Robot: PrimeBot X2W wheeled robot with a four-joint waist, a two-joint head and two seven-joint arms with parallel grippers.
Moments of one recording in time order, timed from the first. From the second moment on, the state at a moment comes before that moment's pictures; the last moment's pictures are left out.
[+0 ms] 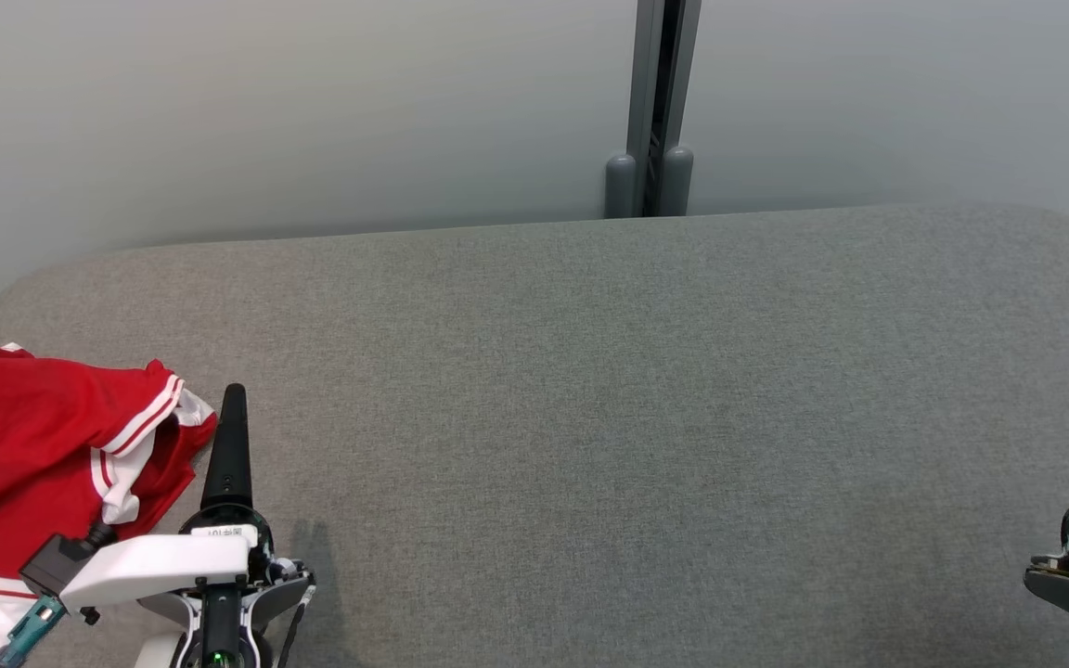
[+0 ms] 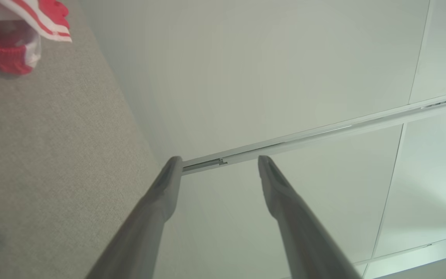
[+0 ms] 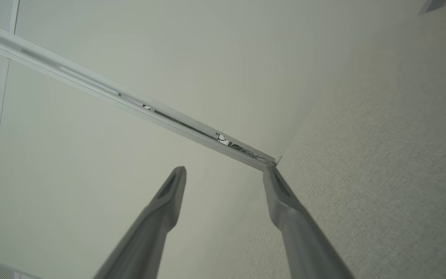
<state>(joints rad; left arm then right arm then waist) -0.15 0.05 -0.07 0.30 -1.47 -0.13 -0.15 -0.12 -0.03 -0.28 0.17 1.16 0.13 0.05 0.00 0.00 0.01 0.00</state>
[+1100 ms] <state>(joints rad) -0.09 0.05 -0.17 0.02 -0.59 0.08 -0.20 -0.16 -0.06 -0.05 0.02 0.38 0.13 -0.09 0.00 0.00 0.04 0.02</state>
